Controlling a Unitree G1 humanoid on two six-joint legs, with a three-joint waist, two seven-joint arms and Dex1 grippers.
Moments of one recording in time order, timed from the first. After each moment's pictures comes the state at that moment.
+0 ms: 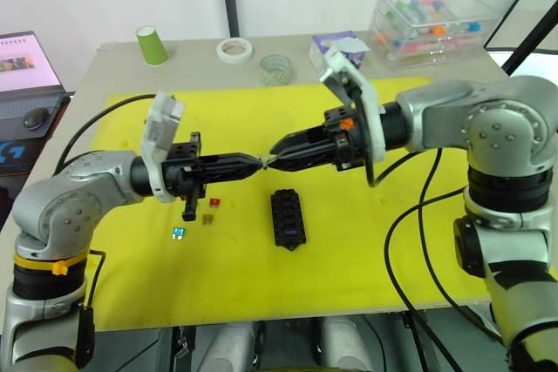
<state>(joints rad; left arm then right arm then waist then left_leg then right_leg) -0.48 0.69 0.17 -0.36 -0.99 0.91 -1.02 -1.06 -0.57 0.05 -0.25 0.93 1.46 0.86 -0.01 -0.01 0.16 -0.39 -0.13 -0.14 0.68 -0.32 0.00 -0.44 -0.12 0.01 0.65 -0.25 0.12</state>
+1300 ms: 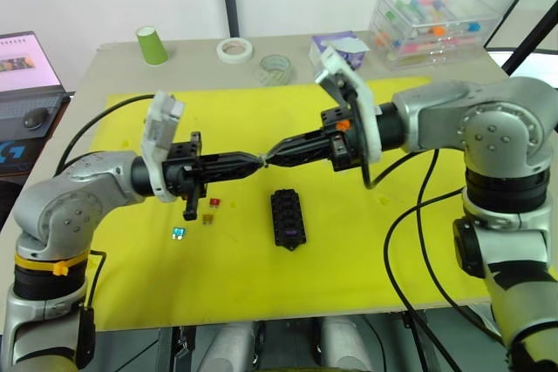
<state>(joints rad) -0.48 0.69 0.16 -0.36 -1.00 0.90 -0.99 -1.06 -0.58 0.07 -0.26 0.93 1.43 0.85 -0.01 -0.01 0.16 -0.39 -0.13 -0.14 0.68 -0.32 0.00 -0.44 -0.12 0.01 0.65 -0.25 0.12</state>
